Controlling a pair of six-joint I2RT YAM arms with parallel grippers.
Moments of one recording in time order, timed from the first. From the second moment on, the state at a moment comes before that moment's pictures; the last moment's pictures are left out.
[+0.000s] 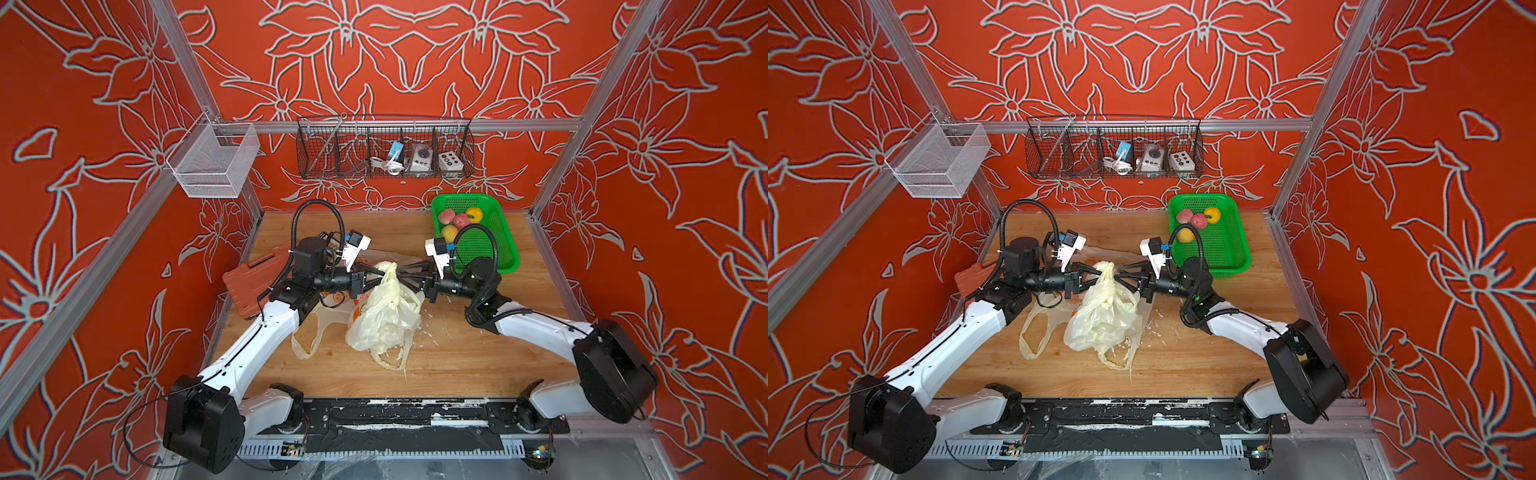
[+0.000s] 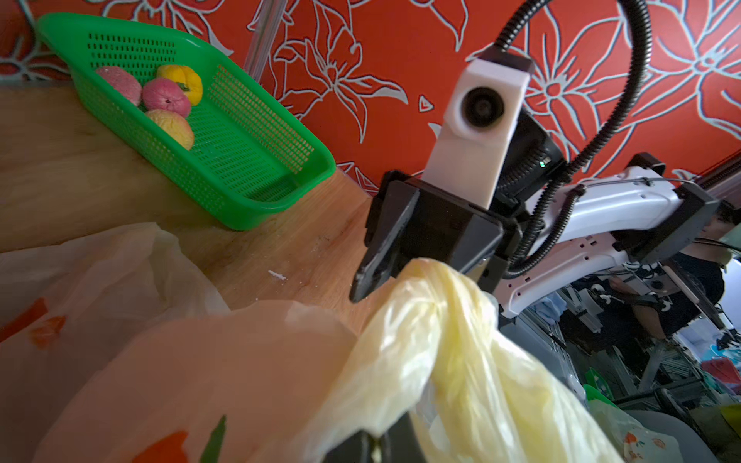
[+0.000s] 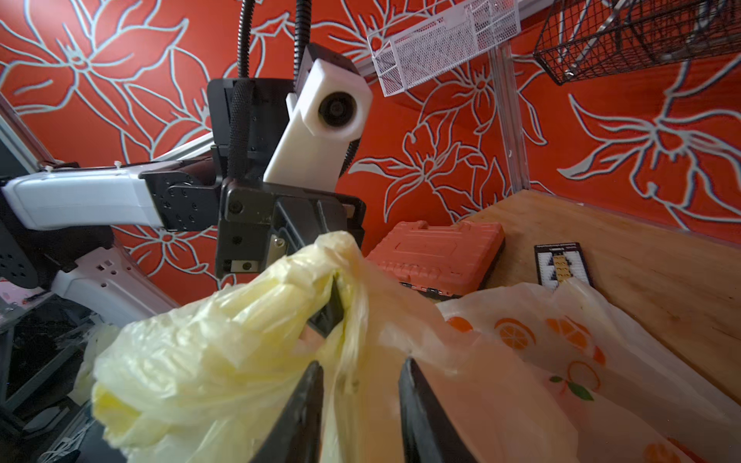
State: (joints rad) left arm -0.27 1.17 0.88 -0.08 0.98 -0.28; right arm 0.63 1.34 0.72 0.67 -0.75 0.37
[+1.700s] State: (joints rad) left arm -0.32 1.26 0.93 -0.04 0.73 -0.38; right arm 0.93 1.42 1.44 -0.71 -0.17 0.54
